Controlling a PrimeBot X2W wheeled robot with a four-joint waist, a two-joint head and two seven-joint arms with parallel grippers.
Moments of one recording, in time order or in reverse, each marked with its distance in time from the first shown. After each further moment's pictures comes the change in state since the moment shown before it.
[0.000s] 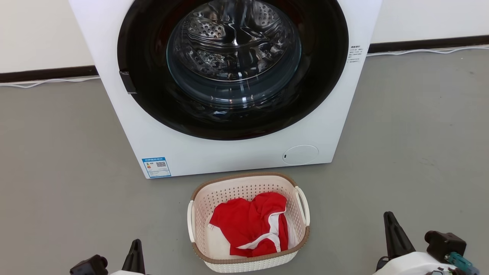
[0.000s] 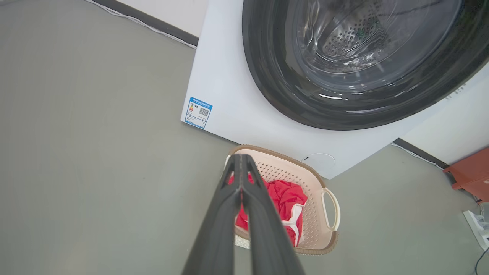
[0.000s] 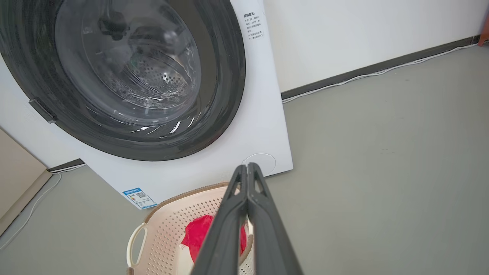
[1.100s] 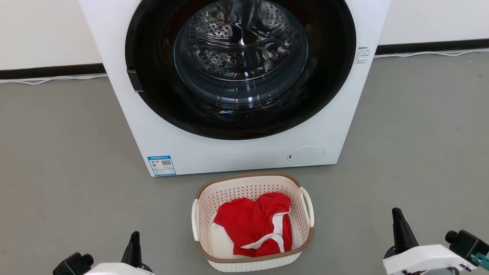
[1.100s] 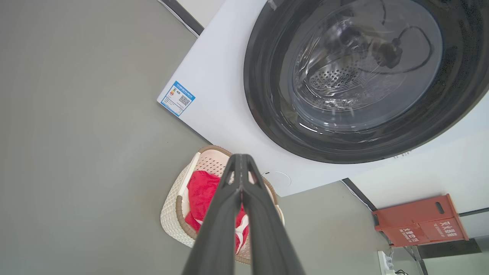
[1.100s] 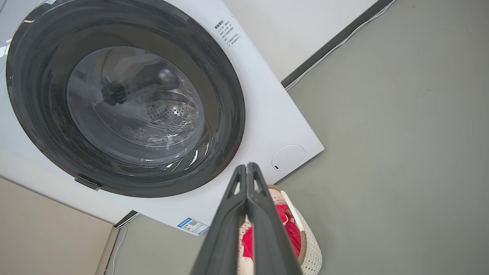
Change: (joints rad) left arm -0.011 0.003 0.022 -0.052 -0.336 -0.036 0.097; right arm -0.004 0.000 -0.010 -0.049 0.416 0.000 0.090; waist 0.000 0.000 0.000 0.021
